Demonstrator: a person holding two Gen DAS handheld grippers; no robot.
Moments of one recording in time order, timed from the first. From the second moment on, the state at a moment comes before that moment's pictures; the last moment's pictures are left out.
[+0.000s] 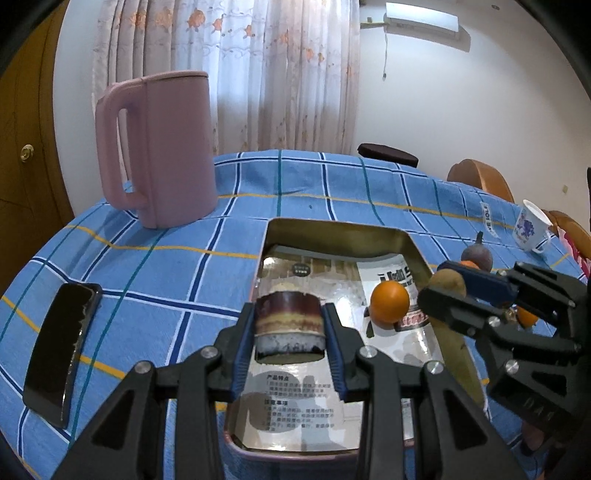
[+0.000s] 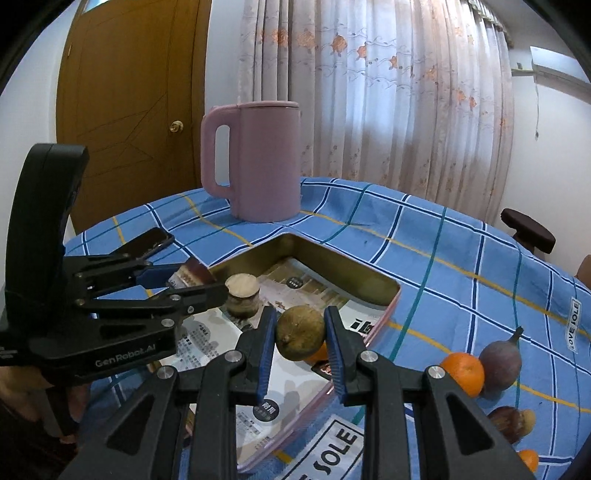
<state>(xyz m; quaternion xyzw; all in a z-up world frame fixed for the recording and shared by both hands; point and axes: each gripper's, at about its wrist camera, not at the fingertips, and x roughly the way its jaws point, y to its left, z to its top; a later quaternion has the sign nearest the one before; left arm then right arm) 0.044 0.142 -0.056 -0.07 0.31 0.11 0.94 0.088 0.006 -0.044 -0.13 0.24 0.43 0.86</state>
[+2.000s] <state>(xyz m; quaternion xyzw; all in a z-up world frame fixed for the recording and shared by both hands) 0.116 -0.044 -0.073 0.02 0.39 -0.08 0.92 0.153 -0.175 -0.079 -0.04 0.40 0.24 0.88</state>
